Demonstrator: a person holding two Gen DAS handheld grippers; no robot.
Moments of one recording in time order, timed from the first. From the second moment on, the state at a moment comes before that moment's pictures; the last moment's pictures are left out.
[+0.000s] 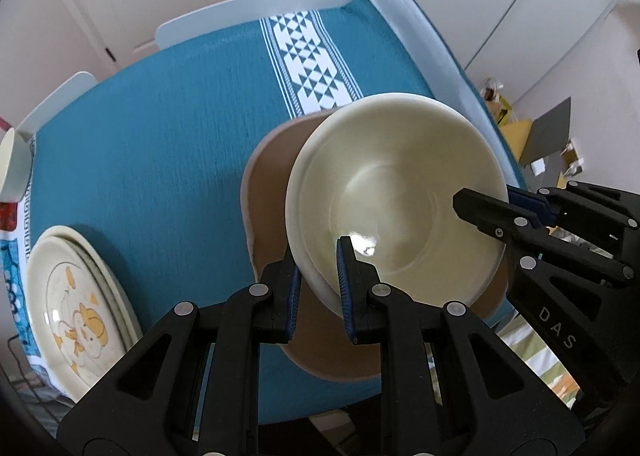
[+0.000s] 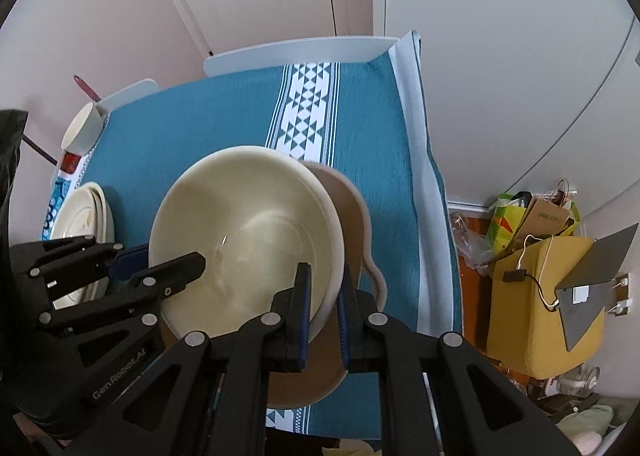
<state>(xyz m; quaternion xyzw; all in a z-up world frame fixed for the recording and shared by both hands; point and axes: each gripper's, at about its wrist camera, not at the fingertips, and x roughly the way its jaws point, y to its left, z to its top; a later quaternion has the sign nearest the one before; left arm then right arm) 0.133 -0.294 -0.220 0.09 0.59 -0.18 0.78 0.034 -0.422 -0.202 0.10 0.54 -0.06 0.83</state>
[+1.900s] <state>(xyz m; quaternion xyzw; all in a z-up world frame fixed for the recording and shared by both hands) 0.124 -0.217 -0.126 0.06 0.49 -0.12 0.86 0.037 -0.387 -0.140 0.08 0.49 0.01 0.87</state>
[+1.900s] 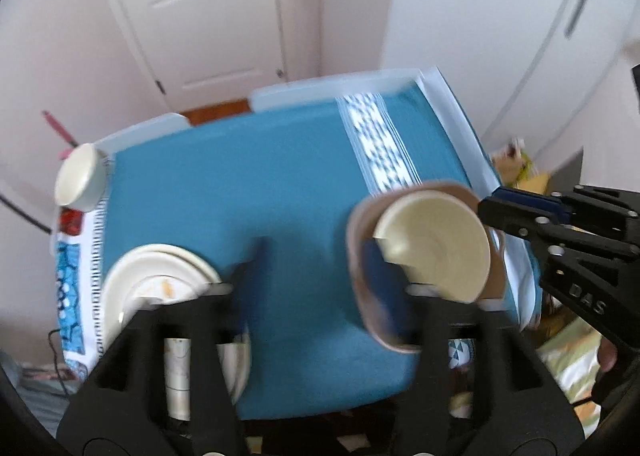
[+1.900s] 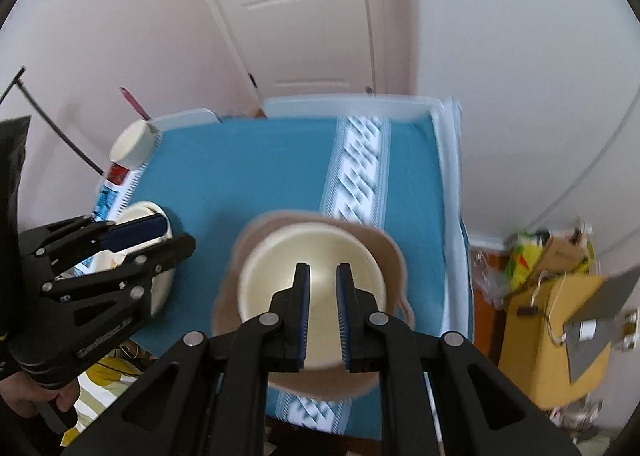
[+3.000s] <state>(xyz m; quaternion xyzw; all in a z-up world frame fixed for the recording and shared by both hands) 0.277 0.168 -0.203 -0.23 0.53 0.07 0.81 0.349 -0.096 -0.162 0.03 0.54 0.17 0.83</state>
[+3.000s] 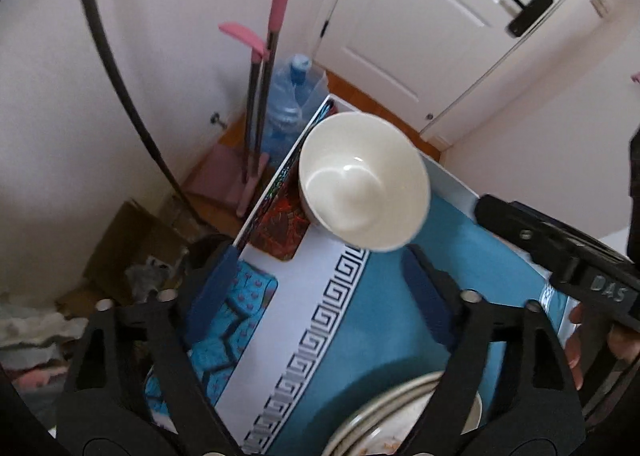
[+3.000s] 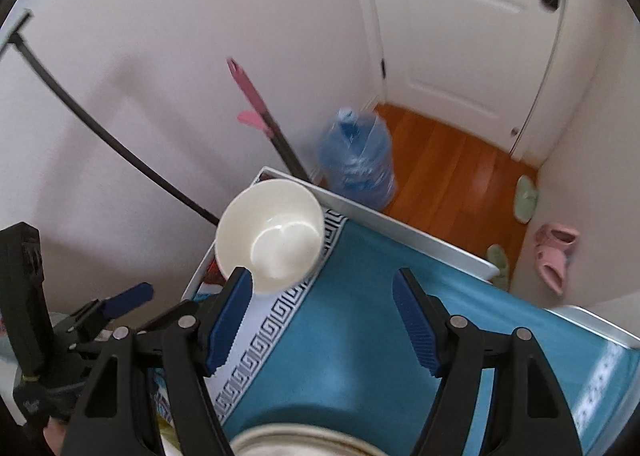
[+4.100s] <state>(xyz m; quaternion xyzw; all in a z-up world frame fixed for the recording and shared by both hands) 0.310 0.148 -0.224 -0.19 0.54 0.09 0.82 0.395 -0.071 -0.220 0.01 0.57 0.19 0.80</state>
